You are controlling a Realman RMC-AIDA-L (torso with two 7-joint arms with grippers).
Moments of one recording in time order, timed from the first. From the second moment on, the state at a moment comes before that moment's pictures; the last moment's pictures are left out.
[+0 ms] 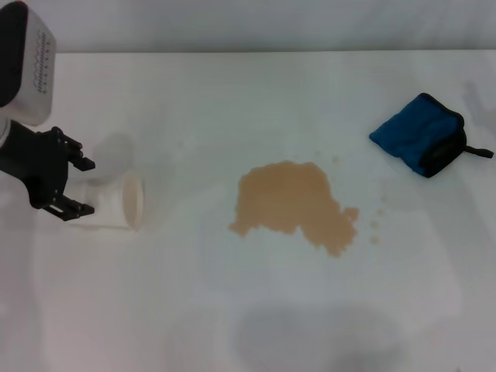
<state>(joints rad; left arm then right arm) -0.70 -1.97 1.09 0.98 2.59 1.50 -1.48 0.47 2.03 -1.12 -0.16 -0.30 -1.15 0.73</state>
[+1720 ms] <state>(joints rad) -0.70 -2.01 1.10 0.93 2.60 1.42 -1.50 0.46 2.02 -1.12 -0.16 -0.29 -1.15 0.73</state>
